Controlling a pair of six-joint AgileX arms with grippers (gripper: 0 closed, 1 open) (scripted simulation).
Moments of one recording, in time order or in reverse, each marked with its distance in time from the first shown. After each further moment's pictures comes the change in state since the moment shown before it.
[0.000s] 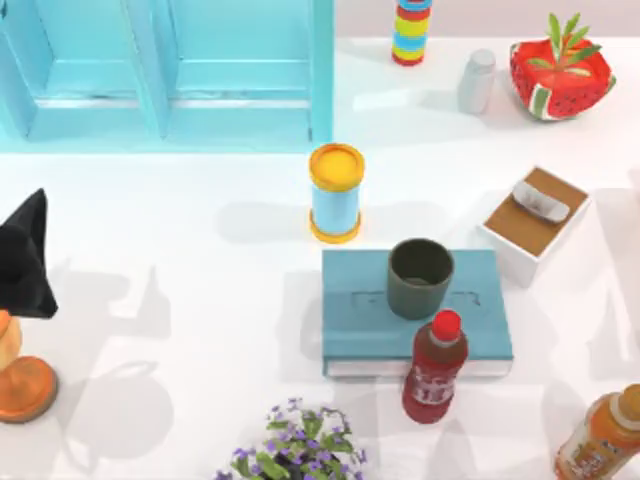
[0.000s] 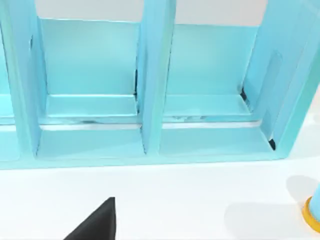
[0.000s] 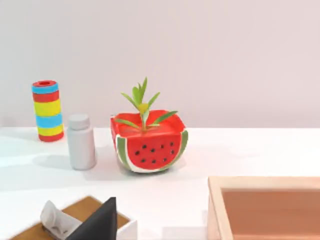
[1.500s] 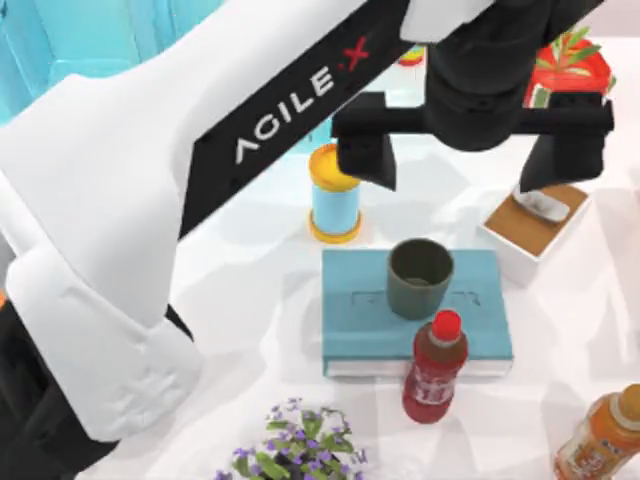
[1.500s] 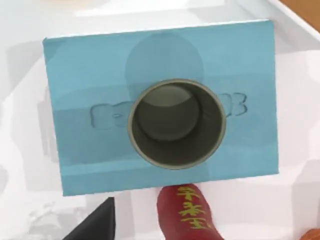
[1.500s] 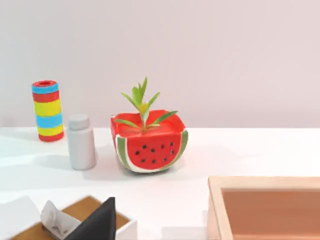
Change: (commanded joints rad) left arm -0.733 1.941 2.162 -1.327 -0.119 -0.711; right arm 0.000 0.000 0.000 0.000 0.000 0.000
